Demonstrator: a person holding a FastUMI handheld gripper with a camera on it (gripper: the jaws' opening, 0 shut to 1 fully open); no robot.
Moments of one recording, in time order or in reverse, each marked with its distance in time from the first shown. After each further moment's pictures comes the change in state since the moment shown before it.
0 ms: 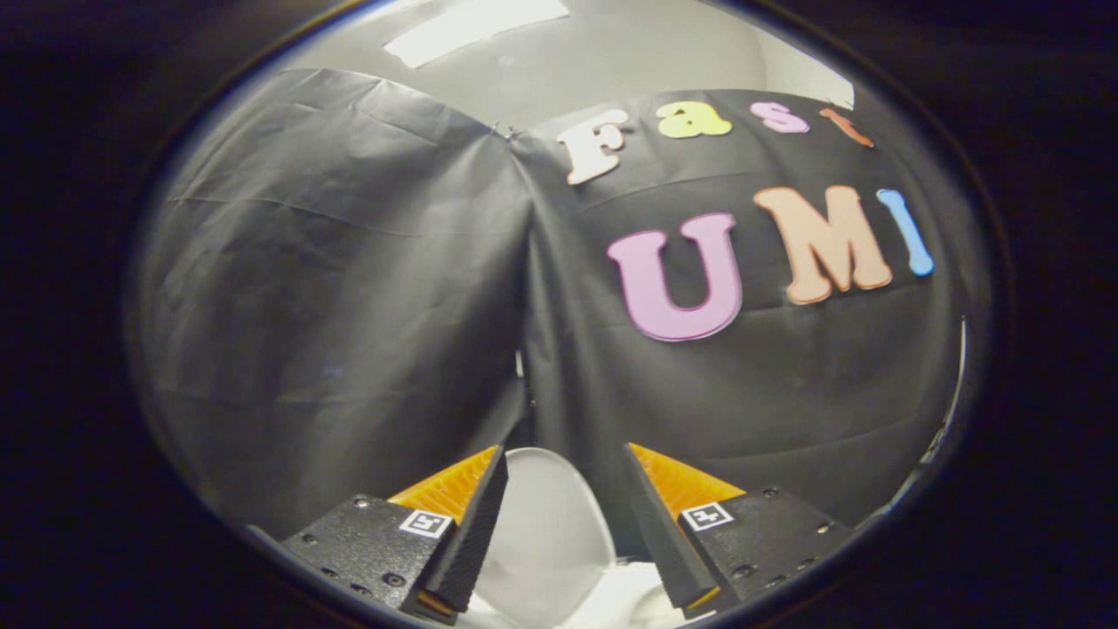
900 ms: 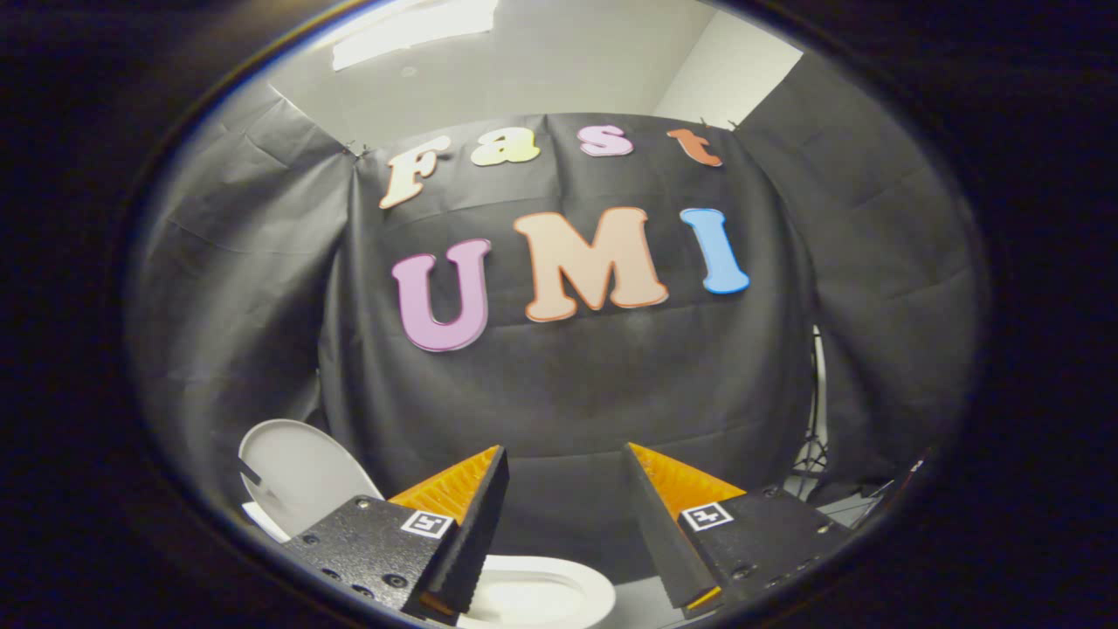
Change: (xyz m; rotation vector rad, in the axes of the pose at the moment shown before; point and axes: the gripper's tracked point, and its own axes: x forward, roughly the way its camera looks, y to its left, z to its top) arm -0.154 -0.303 -0.014 0.072 -0.040 -0.468
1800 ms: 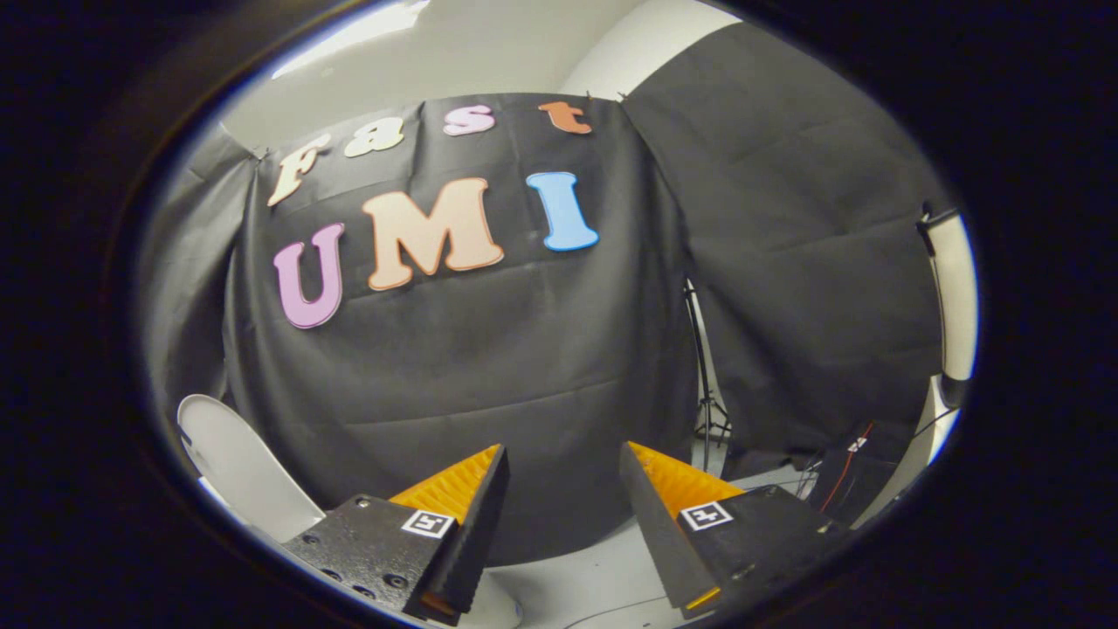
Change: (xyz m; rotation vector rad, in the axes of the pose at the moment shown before) arm -0.037 -0.245 -0.058 0.141 0.087 -0.228
